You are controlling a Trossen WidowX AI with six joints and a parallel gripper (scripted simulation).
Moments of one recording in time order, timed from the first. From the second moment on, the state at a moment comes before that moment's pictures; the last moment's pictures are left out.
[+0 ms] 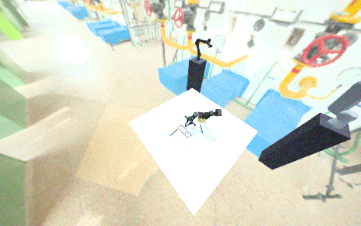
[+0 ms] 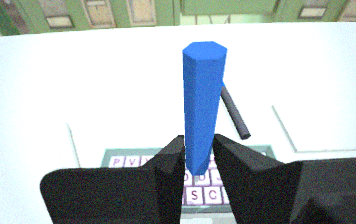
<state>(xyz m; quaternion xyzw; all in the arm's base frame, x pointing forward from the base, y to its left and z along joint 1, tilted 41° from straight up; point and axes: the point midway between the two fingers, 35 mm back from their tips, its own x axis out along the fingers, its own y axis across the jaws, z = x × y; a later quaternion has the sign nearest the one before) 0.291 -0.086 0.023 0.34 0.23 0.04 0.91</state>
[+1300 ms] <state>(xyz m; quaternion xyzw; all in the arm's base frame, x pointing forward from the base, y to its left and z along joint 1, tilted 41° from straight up) 0.294 -0.064 -0.001 0.34 0.24 0.04 0.91</state>
